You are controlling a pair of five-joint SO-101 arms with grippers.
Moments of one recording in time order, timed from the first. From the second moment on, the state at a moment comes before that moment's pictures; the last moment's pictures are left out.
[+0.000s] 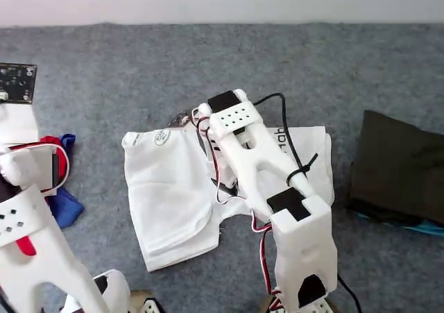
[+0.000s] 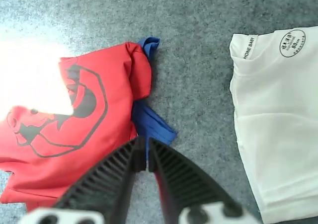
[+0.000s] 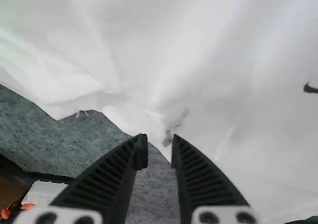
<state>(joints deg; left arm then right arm) -29.8 -33.3 6.9 99.8 -18.8 -29.5 28.9 -16.3 100.5 29.7</state>
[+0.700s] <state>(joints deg) -29.8 -33.3 6.9 99.8 -18.8 -32.8 36.7 -15.8 93.5 31.8</state>
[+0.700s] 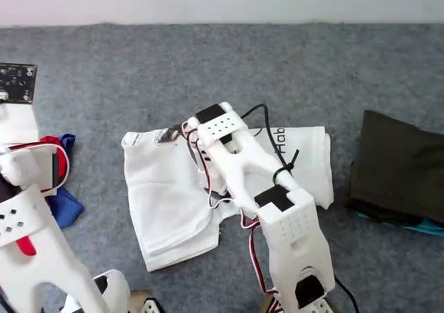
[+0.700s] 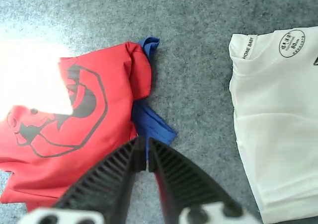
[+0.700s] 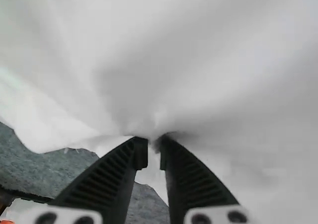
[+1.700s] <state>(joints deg) -29.8 -33.3 7.1 99.8 -18.8 -36.0 25.5 -8.0 92.9 34.4</state>
